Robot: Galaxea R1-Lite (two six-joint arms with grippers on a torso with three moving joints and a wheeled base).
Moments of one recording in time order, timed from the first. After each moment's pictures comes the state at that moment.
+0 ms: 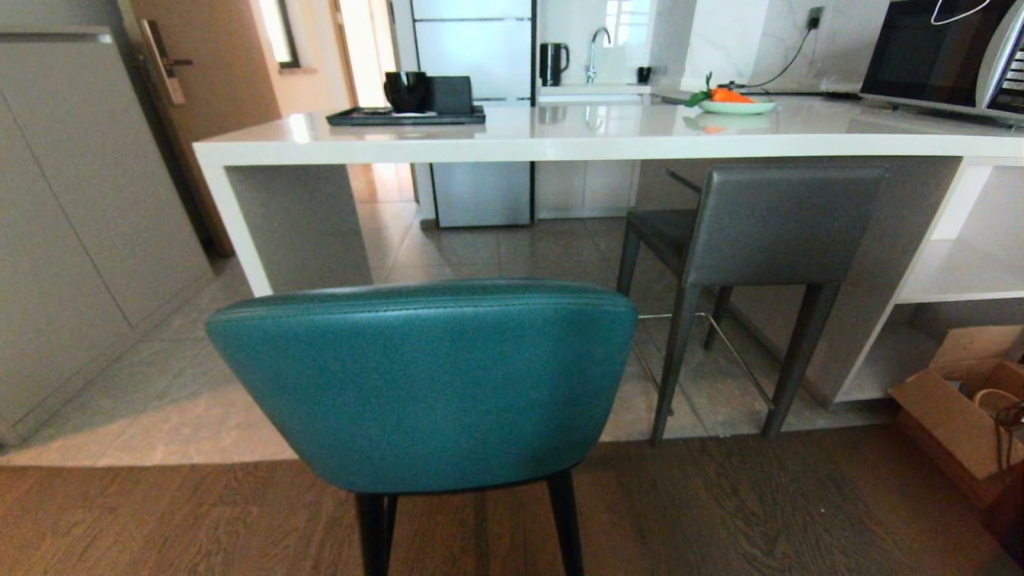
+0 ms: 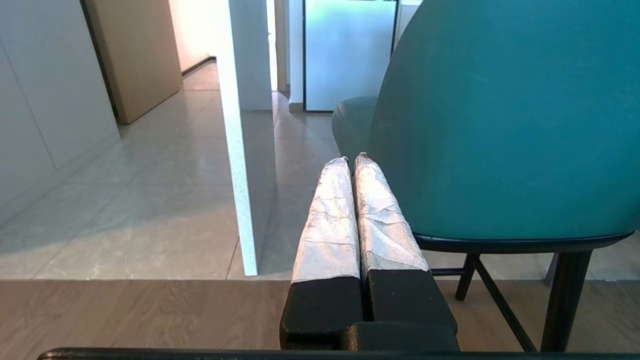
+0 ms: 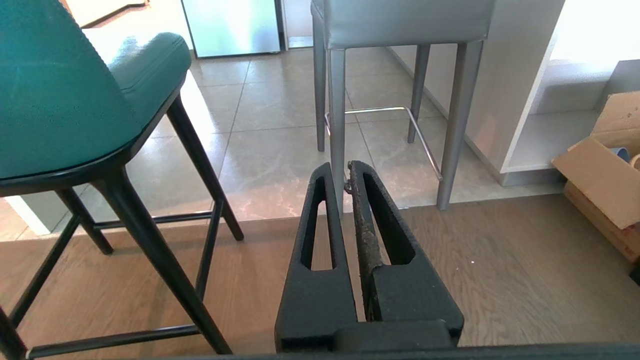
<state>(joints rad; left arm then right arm) 0.00 0.00 0.00 -0.24 0.01 -0.02 0.00 0.00 0.00 -0.06 0.00 0.00</state>
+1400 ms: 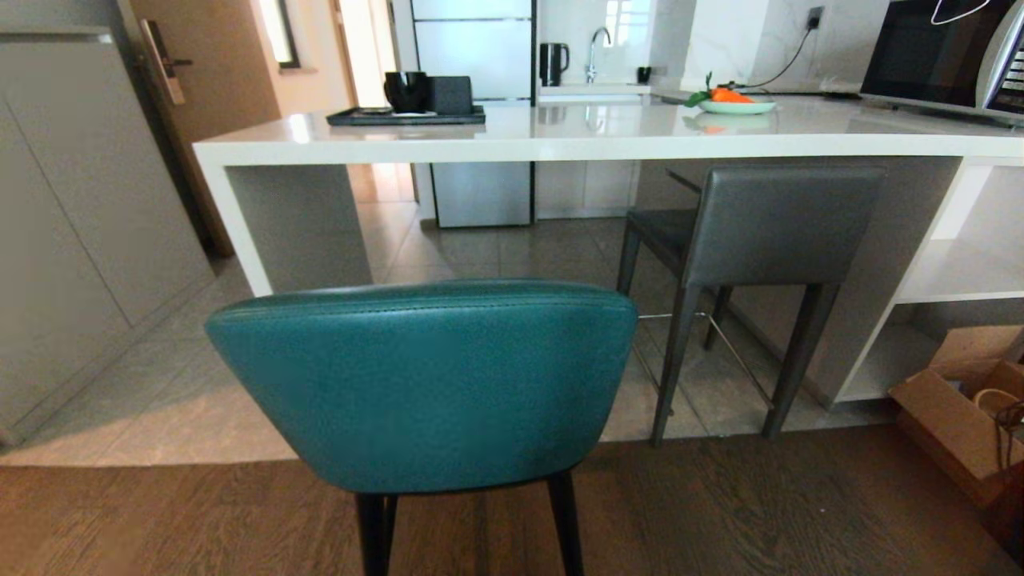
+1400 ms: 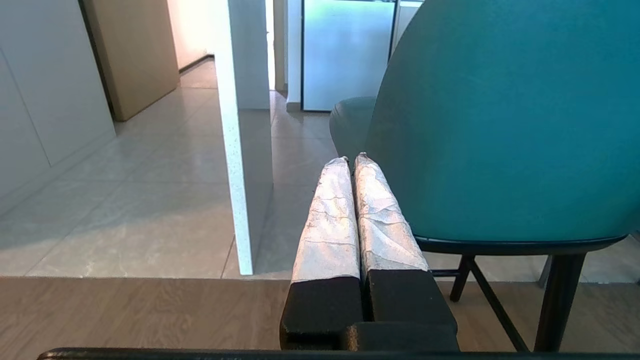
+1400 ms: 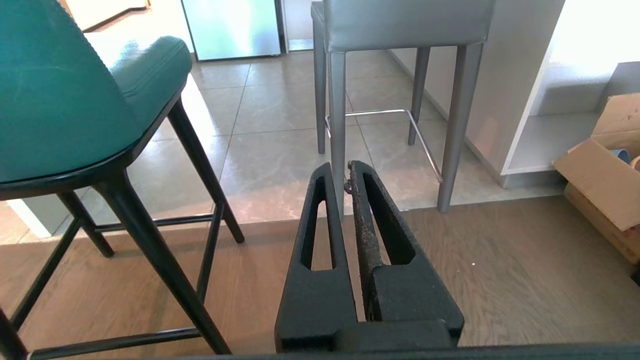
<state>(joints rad) 0.00 0.00 0.00 -0.24 0.01 -0.04 0.00 0.00 0.00 -0.07 0.00 0.00</state>
